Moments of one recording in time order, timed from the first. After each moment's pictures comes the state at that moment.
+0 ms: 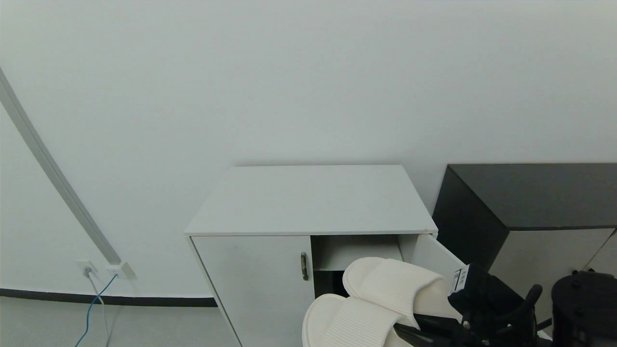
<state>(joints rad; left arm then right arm) 0.00 0.00 0.00 0.00 -0.03 0.01 0.94 1.49 -0.32 -0.84 -0.01 -0.03</state>
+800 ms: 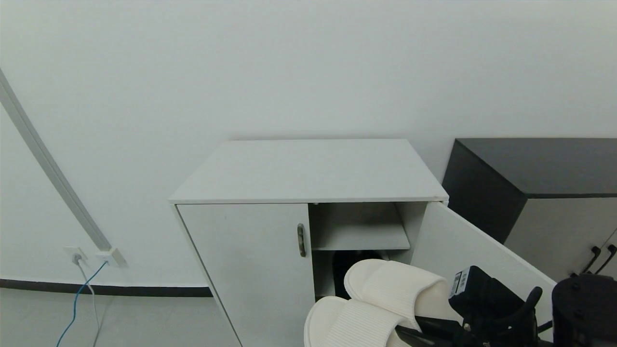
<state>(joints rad) 0.00 0.00 0.00 0.00 -0.03 0.01 0.94 1.49 -0.31 -0.84 -0.01 -0.03</state>
